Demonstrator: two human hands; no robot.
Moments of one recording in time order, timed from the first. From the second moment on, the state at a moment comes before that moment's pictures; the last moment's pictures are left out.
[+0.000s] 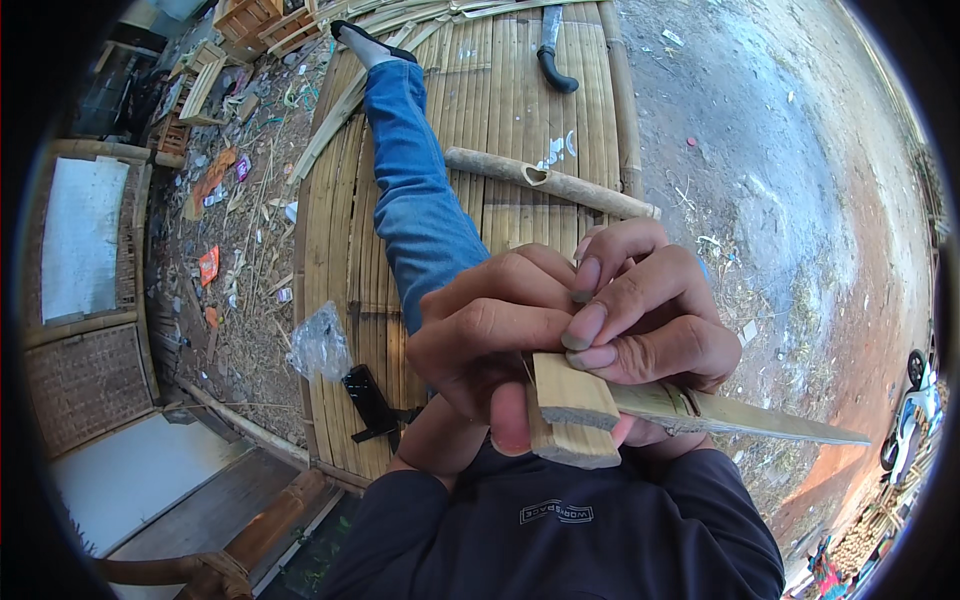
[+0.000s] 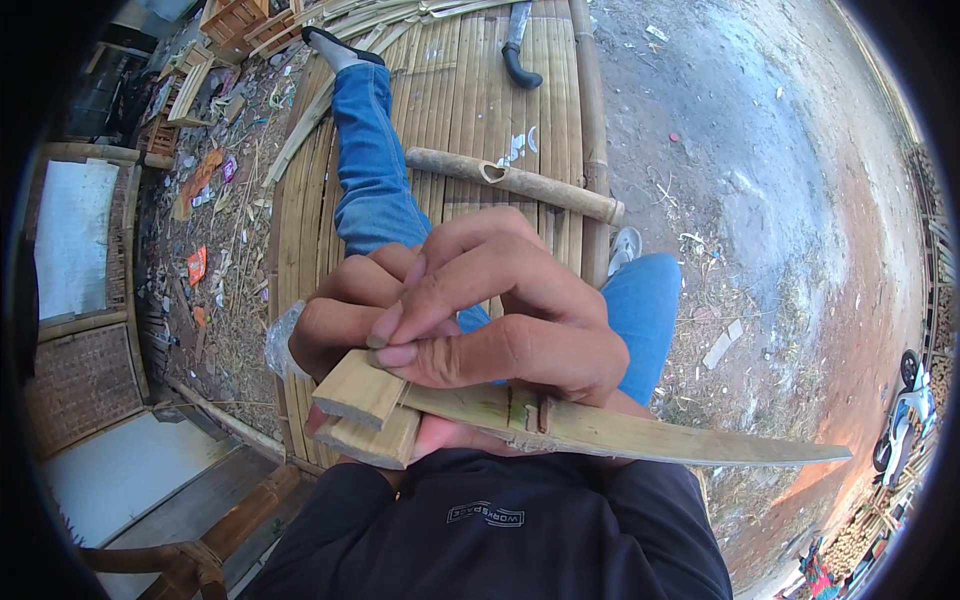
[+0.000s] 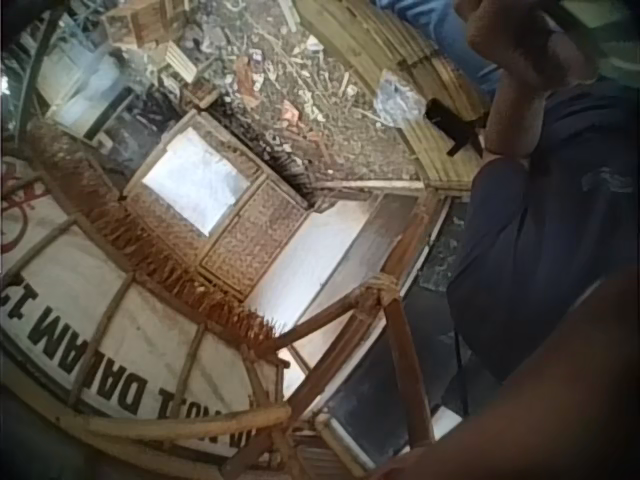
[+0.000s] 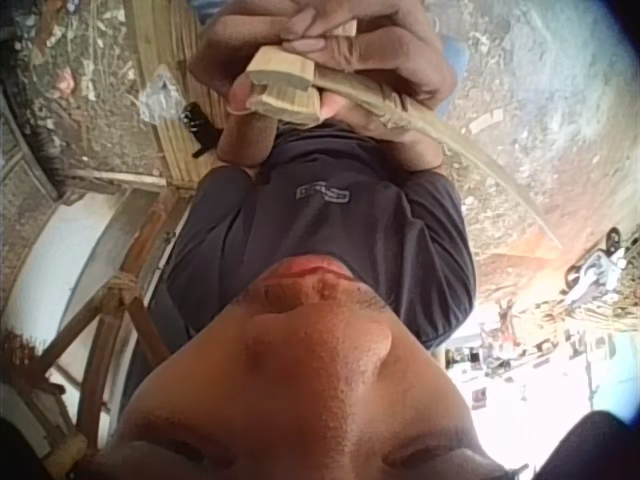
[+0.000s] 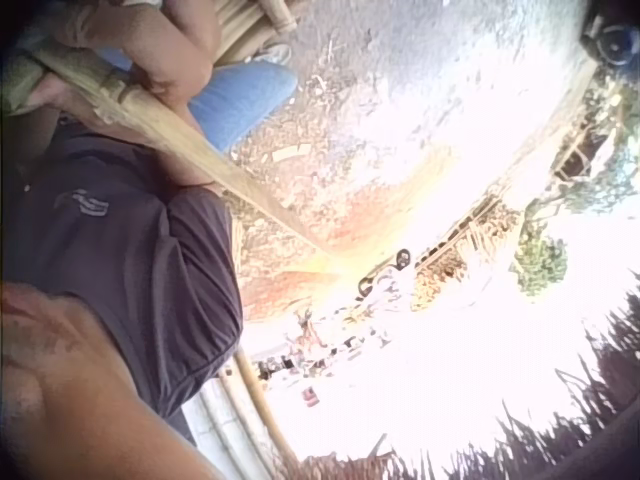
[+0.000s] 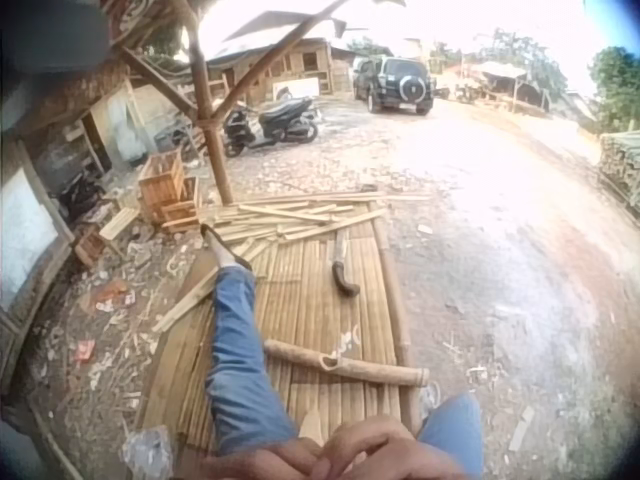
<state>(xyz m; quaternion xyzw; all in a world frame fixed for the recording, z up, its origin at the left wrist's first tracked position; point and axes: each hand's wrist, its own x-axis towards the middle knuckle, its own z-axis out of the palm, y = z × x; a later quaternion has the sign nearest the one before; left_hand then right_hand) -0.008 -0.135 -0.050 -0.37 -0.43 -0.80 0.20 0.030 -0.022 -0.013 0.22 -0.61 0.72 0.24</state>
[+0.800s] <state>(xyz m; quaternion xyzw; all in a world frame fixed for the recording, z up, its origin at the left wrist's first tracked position) 0.000 -0.131 -0.047 -0.33 -0.46 -0.80 0.20 0.033 -0.024 -0.014 0.20 -0.61 0.72 0.26</state>
